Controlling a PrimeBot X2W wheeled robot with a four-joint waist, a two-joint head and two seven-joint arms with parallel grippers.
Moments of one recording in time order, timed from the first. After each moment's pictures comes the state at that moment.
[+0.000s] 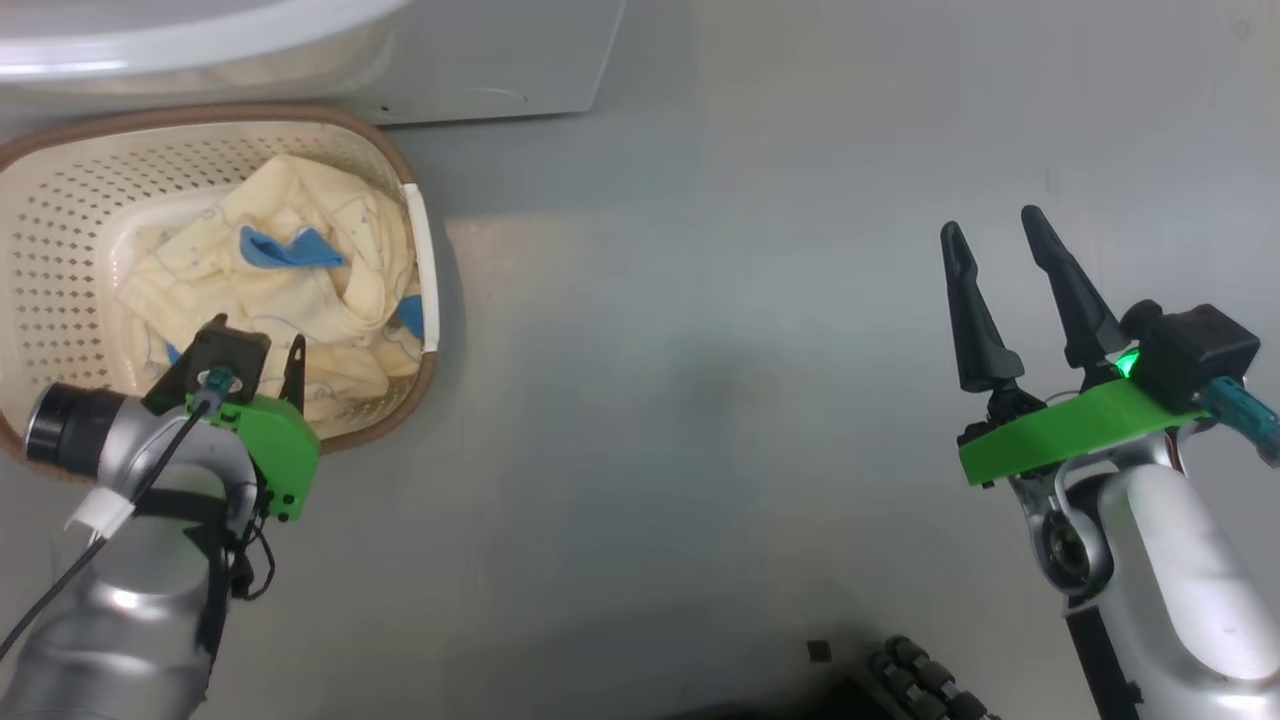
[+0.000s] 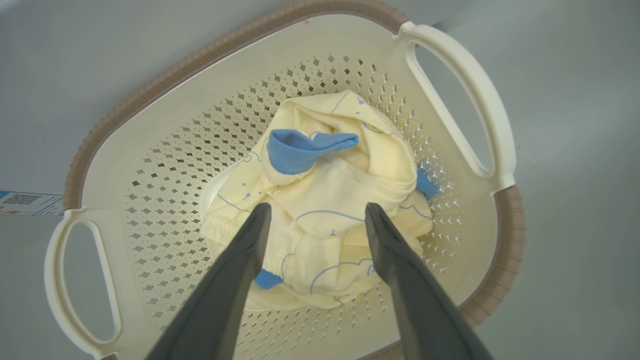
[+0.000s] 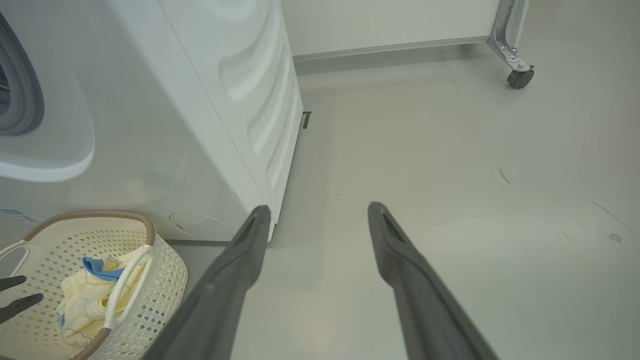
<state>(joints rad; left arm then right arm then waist) -0.77 0.22 -0.39 1.07 -0.07 -0.13 -0.21 -0.32 -0.09 0.13 0.18 0.27 0.13 -0.24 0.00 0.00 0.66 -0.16</state>
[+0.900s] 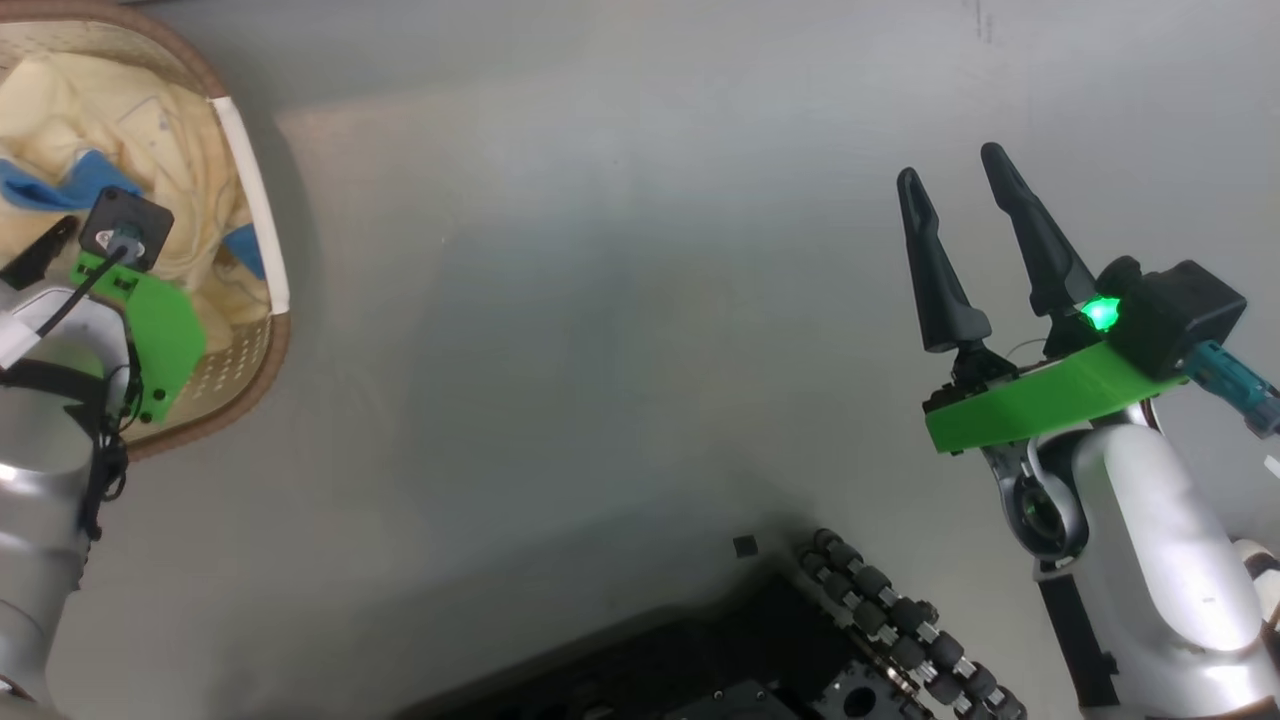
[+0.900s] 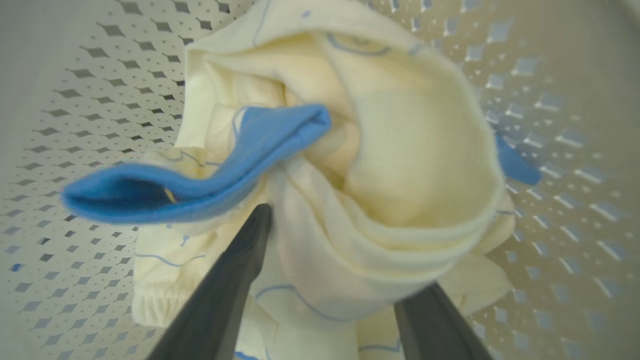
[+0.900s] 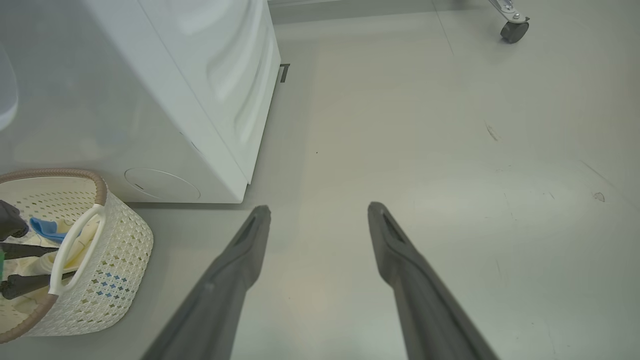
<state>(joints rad) -1.08 0.34 -0.71 1.28 -0.14 -0.13 -0.03 -0.38 -0.06 0.16 0.13 0.26 0.13 -0.25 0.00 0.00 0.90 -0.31</state>
